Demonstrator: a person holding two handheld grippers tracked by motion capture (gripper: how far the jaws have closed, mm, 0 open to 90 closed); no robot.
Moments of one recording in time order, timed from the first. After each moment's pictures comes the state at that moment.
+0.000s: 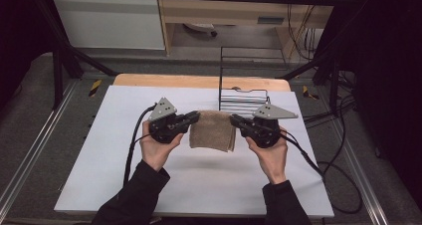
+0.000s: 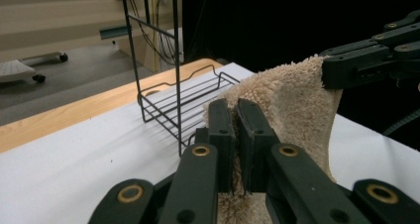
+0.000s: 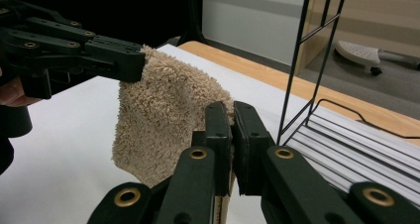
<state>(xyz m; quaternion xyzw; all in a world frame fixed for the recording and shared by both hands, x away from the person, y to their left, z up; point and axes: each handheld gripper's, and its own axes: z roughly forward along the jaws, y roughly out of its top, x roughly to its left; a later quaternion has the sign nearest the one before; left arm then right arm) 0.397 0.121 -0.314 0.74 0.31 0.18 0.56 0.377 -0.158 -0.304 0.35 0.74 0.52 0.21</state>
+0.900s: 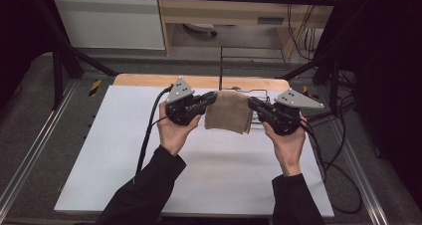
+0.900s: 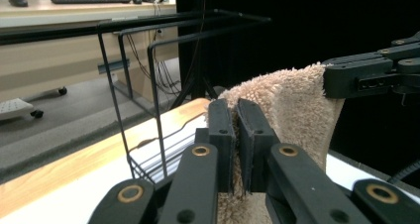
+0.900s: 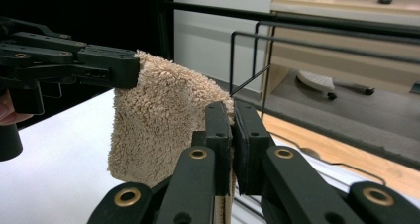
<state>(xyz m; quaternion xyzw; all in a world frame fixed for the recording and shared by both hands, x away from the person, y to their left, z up) 0.420 0.080 -0.275 0.72 0.28 0.20 0.60 0.384 -0.191 -0.267 0.37 0.70 0.54 0.28</state>
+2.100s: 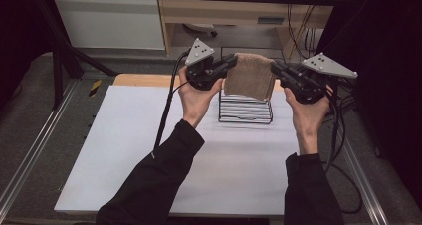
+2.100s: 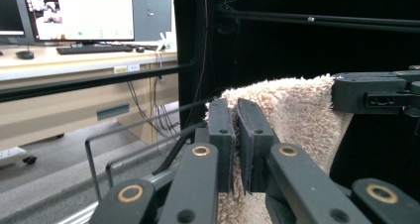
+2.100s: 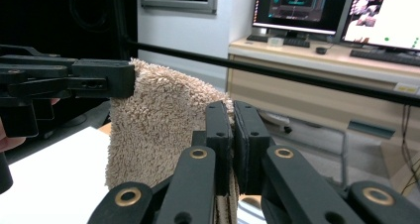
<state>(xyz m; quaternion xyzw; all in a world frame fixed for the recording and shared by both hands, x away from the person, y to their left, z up) 0.465 0.034 -0.208 0.68 0.27 0.23 0.65 0.411 -0.224 -0.198 0.37 0.65 0.56 0.36</state>
